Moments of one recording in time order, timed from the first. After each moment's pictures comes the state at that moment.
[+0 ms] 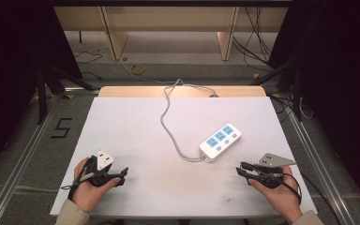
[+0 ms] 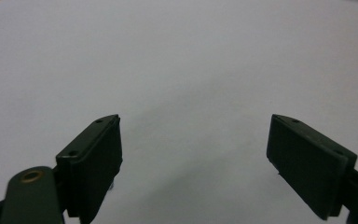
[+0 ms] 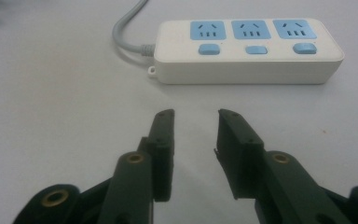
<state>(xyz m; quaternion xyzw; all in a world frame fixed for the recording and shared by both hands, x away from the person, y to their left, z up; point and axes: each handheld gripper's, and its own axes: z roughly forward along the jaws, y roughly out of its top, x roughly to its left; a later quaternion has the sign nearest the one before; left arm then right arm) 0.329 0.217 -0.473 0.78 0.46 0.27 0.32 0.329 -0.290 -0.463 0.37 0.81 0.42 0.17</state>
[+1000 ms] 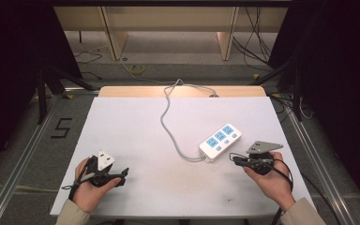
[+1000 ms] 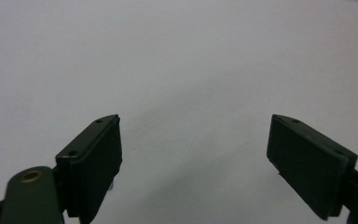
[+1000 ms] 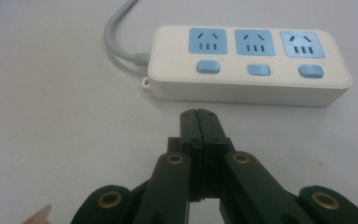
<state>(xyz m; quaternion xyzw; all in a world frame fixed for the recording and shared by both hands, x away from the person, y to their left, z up) 0.329 0.216 -0.474 0.78 0.46 0.27 0.32 0.361 -0.267 -0.442 0.36 0.84 0.36 0.16</state>
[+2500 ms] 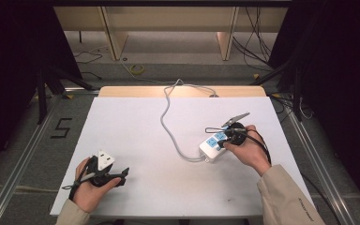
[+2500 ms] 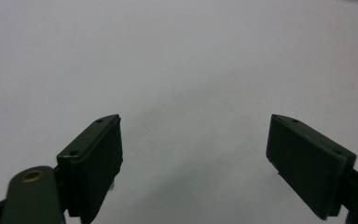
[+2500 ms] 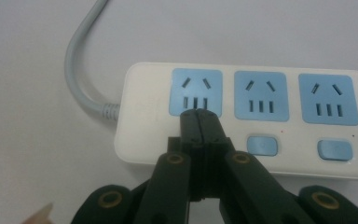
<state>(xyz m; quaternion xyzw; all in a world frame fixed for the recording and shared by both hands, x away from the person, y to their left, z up) 0.330 0.215 -0.475 0.78 0.46 0.27 0.32 0.446 -0.214 -0.430 0.38 0.88 0.27 0.10</state>
